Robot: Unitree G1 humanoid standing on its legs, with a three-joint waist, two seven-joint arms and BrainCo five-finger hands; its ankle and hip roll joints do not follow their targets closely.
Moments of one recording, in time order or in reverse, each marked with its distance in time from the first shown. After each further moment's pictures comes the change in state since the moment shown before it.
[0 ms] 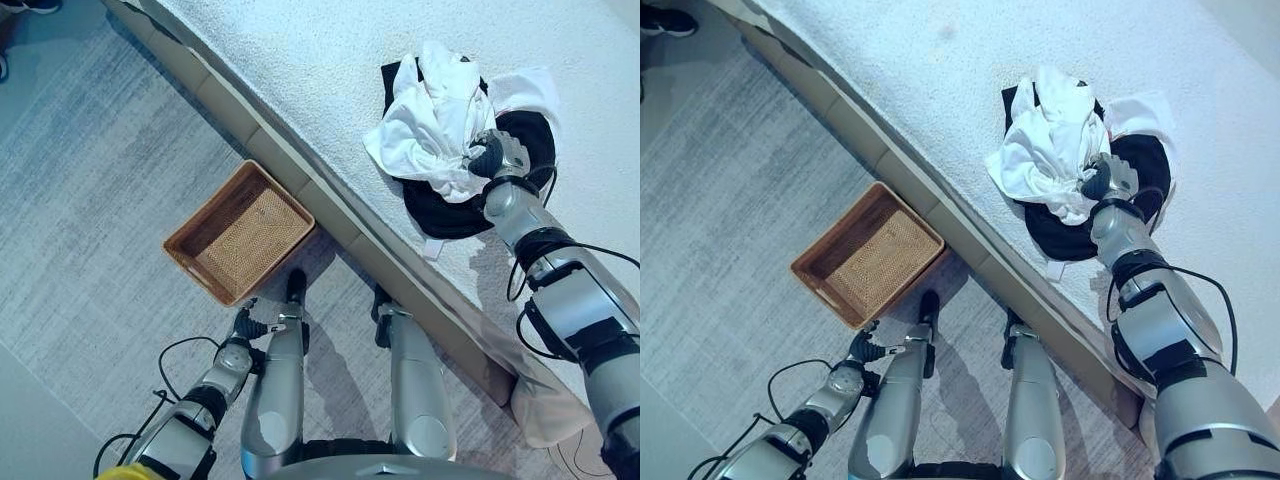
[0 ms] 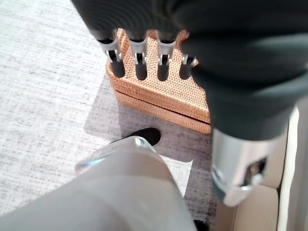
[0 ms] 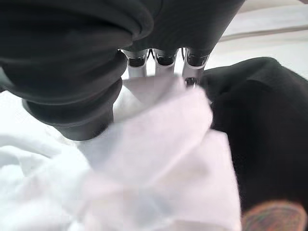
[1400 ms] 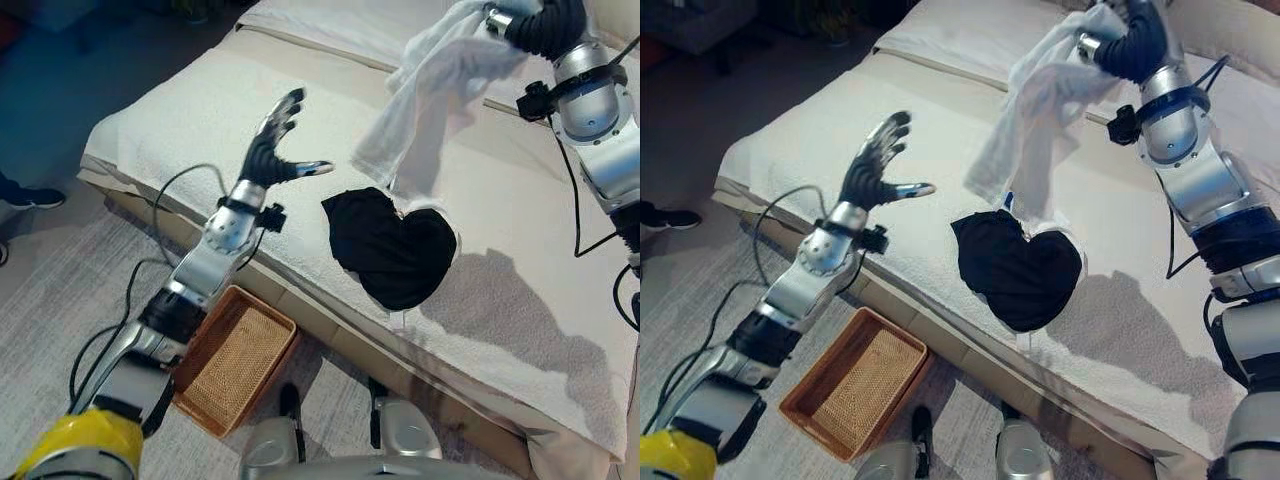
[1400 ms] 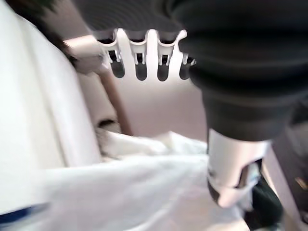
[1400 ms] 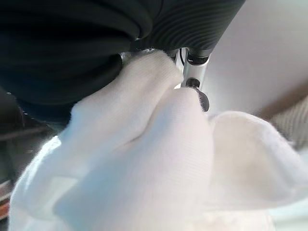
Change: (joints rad) left arm -0.450 0.287 -0.075 -0.931 -0.168 -0.026 -0.079; right arm -0.027 -0.445 0.042 -0.891 0.464 -0.042 0.244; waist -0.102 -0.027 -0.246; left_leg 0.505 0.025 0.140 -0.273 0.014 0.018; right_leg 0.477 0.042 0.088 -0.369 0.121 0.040
